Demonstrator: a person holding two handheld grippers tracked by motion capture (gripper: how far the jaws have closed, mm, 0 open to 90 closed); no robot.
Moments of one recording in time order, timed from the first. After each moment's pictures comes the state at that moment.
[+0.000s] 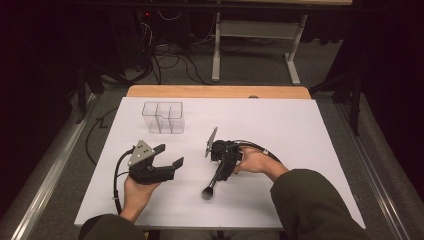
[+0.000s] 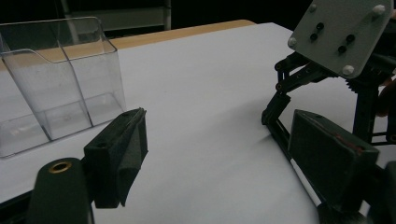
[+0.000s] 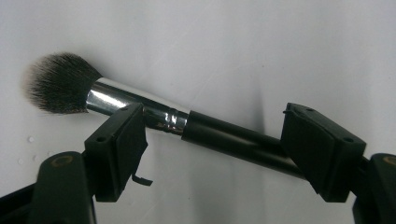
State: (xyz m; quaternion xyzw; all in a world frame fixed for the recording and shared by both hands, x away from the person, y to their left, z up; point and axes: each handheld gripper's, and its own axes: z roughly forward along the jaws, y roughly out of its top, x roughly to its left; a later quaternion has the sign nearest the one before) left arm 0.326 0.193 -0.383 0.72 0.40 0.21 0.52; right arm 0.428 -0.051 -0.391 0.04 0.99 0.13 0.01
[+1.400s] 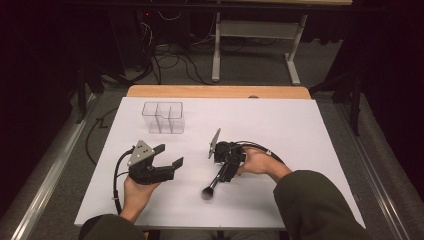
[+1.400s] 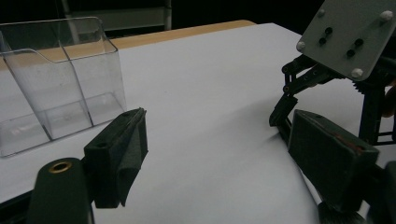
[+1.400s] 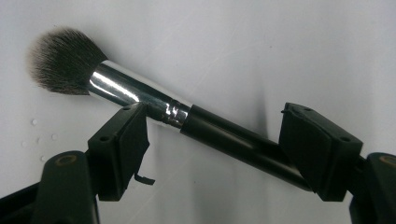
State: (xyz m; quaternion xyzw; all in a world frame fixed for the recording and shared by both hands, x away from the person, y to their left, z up) left arm 0.325 0.193 -0.383 0.72 0.41 0.21 0.52; right arm 0.426 -0.060 -0.391 0.03 0.99 0.12 0.01
